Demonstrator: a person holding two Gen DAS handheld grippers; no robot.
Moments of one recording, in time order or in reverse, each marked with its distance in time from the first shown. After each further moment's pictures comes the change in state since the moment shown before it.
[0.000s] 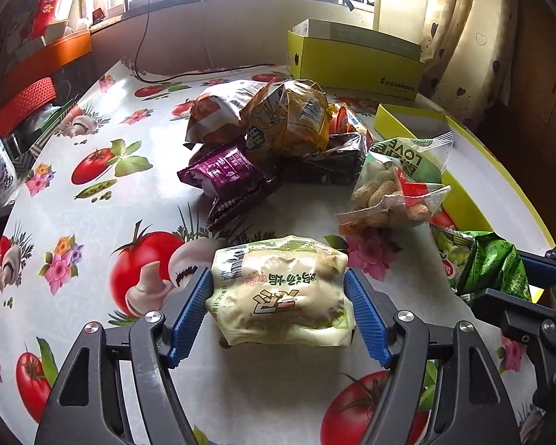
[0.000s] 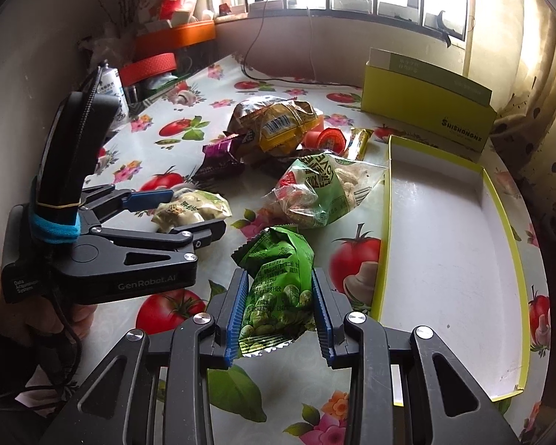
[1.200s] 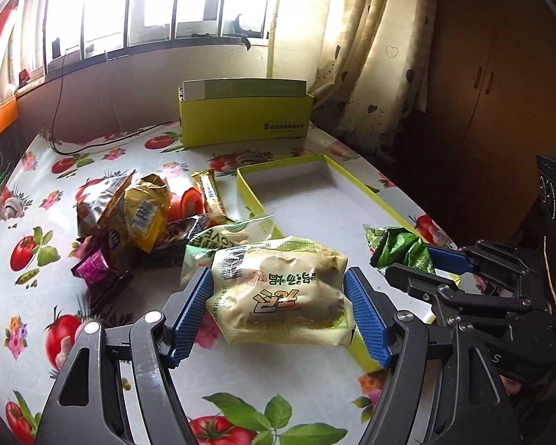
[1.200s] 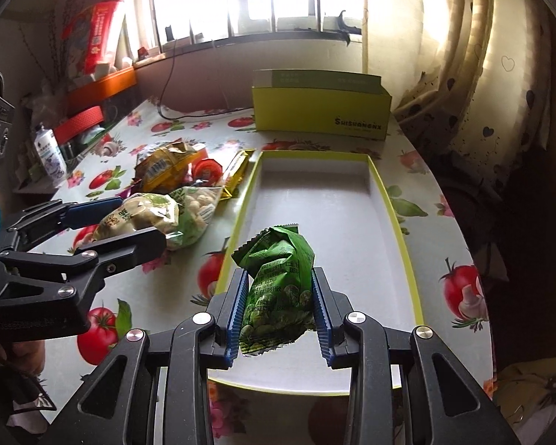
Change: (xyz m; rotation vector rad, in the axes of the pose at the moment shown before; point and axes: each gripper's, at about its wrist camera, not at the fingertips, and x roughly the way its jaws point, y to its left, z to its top) left arm -0.043 -0.102 0.043 0.156 -0.111 -0.249; right arm -0.048 -0.094 -0.018 0.205 -0.090 -0.188
